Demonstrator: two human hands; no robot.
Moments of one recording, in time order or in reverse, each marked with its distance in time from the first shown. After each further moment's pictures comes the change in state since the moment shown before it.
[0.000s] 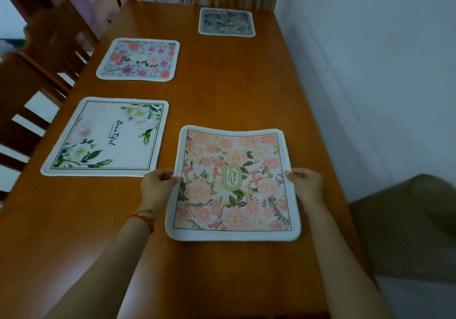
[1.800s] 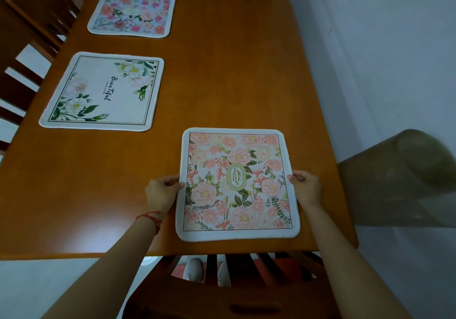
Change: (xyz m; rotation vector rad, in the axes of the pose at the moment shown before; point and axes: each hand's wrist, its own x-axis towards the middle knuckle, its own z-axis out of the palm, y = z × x) left_hand -0.088 -0.083 0.013 0.146 -0.042 -0.128; right_hand -0.052 0.102 -0.038 -0.247 -0.017 -0.013
